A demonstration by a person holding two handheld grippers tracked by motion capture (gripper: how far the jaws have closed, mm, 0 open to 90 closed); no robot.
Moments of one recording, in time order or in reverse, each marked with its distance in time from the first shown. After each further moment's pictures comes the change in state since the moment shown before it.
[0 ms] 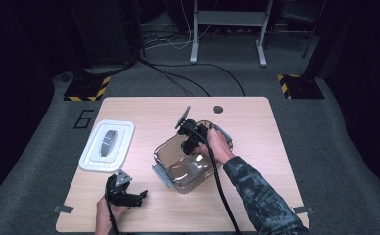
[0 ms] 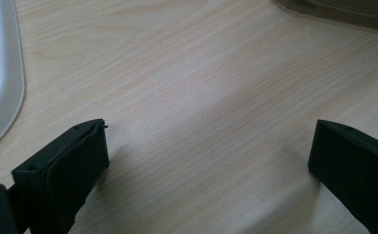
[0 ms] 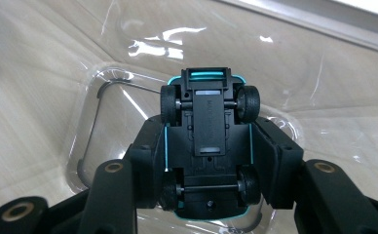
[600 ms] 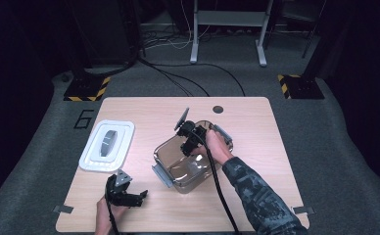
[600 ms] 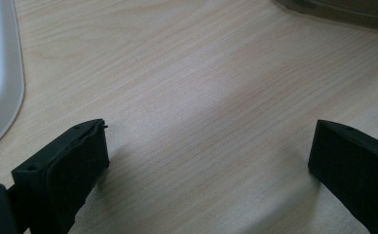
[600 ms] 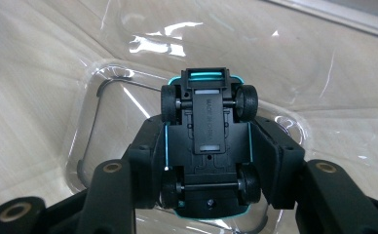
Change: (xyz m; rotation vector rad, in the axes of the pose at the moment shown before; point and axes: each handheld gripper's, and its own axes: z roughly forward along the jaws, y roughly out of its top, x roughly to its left) left arm 0.000 0.000 0.000 0.001 -0.002 0.000; right arm 0.001 0.001 0.007 0.019 0.013 0.000
